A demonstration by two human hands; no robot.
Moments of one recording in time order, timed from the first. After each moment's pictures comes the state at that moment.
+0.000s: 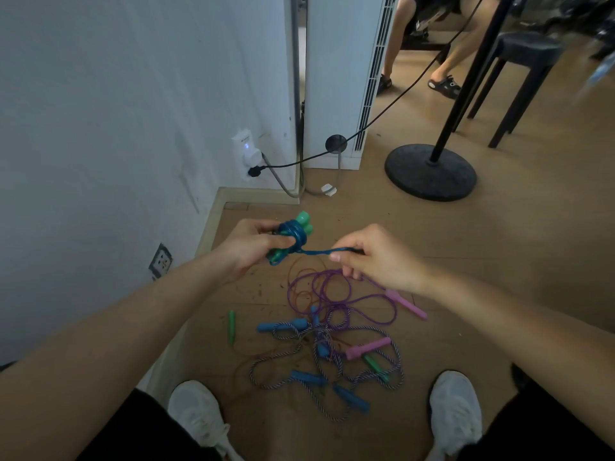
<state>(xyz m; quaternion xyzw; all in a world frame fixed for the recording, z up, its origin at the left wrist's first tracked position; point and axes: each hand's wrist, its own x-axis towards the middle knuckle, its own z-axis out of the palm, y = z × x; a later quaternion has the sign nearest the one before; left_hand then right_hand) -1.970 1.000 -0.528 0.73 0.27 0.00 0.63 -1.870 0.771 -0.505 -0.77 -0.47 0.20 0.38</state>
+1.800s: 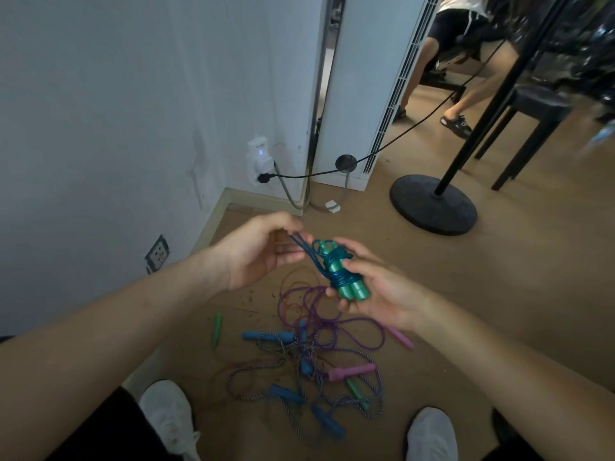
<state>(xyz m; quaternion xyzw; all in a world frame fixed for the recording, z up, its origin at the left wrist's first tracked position) -1.988 0.972 -0.475 0.54 0.19 0.02 0.82 -1.879 0.778 -0.500 -0.57 -0.10 0.53 0.62</state>
